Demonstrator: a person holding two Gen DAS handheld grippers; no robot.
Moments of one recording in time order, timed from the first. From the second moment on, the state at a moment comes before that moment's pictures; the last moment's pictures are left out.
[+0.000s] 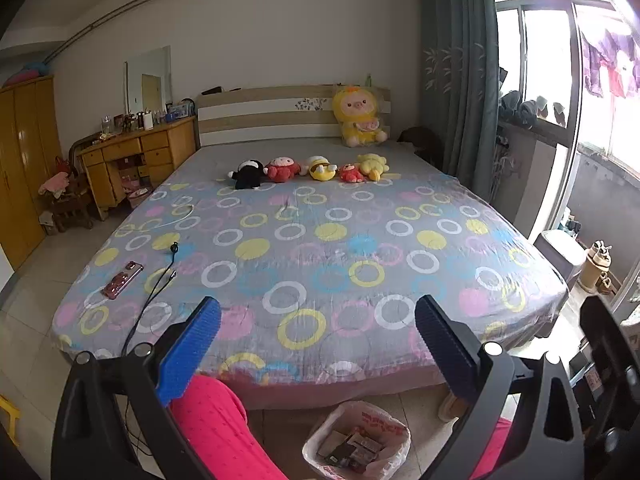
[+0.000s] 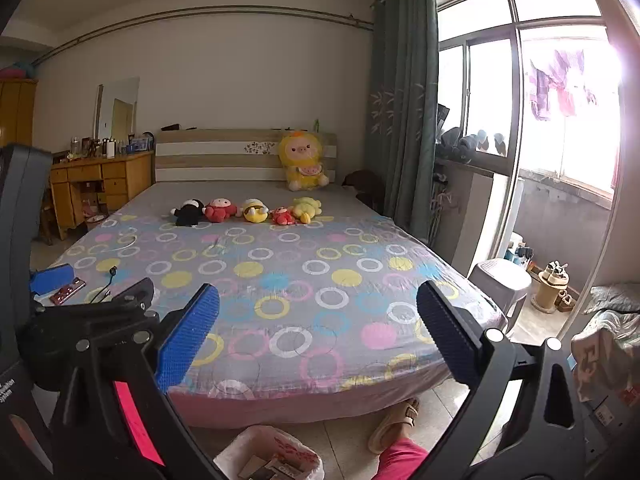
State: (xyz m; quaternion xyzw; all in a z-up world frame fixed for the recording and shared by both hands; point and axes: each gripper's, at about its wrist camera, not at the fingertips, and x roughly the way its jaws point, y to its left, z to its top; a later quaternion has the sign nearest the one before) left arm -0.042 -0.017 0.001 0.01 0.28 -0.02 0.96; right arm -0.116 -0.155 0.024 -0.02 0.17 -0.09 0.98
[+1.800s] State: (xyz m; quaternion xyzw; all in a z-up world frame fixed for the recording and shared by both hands) left arm -0.045 -0.017 0.000 0.03 0.28 0.00 0.96; right arm -0.118 -0.155 0.020 0.00 0.18 -0.09 0.98
